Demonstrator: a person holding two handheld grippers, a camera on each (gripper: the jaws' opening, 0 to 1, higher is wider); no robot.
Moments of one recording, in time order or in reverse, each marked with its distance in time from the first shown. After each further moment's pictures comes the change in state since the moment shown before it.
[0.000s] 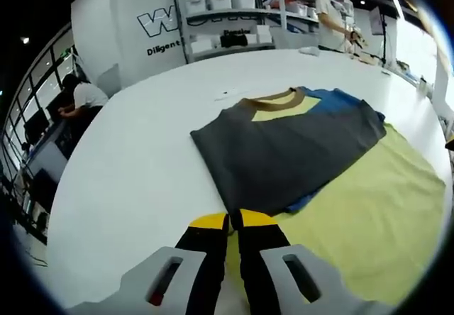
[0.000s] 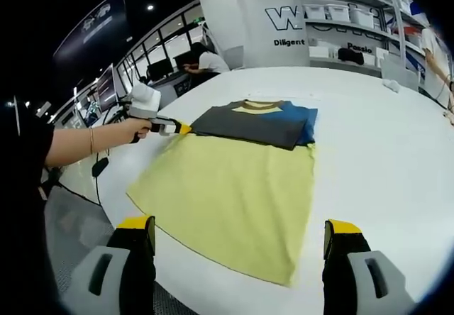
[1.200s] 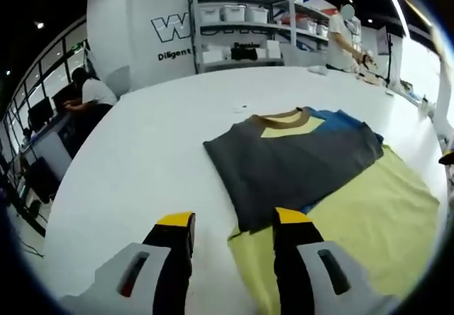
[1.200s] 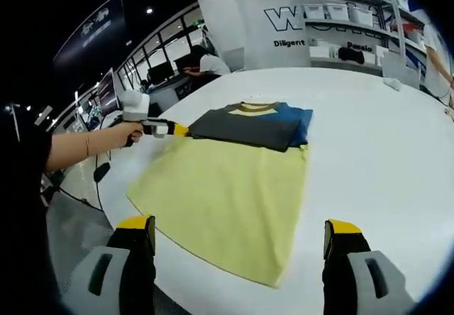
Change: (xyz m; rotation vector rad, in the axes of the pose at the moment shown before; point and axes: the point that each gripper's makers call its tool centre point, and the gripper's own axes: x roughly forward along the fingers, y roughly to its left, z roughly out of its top) left arm -0.018 0.029 0.009 -0.094 -0.091 0.000; right arm 0.006 0.002 0.007 0.016 -0.015 0.015
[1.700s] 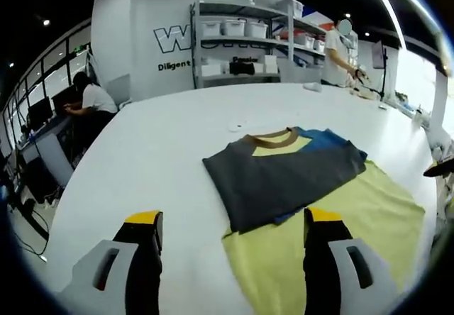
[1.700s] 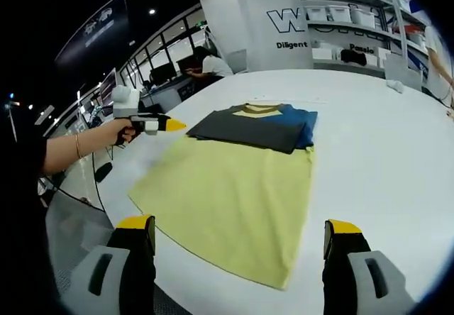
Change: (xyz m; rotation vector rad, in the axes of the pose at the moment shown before) left arm -0.034 -0.006 0.017 -0.023 -0.071 -0.034; right arm 0.004 0.010 0.000 -0.008 -0.007 0.013
